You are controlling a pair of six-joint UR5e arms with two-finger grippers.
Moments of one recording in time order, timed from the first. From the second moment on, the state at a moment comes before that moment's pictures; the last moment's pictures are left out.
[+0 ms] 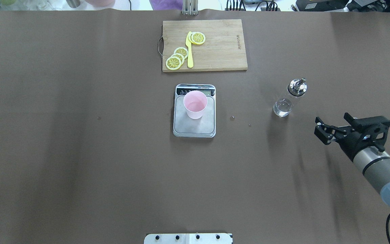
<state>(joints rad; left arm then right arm) -1.56 -1.45 -1.71 -1.49 -2.26 0.26 0.37 -1.82 1.83 -0.48 0.88 1.06</state>
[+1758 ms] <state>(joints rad) -1.56 -1.44 -1.69 -1.49 -2.26 0.26 1.46 -1.54 1.31 -0.61 2.21 0.38</state>
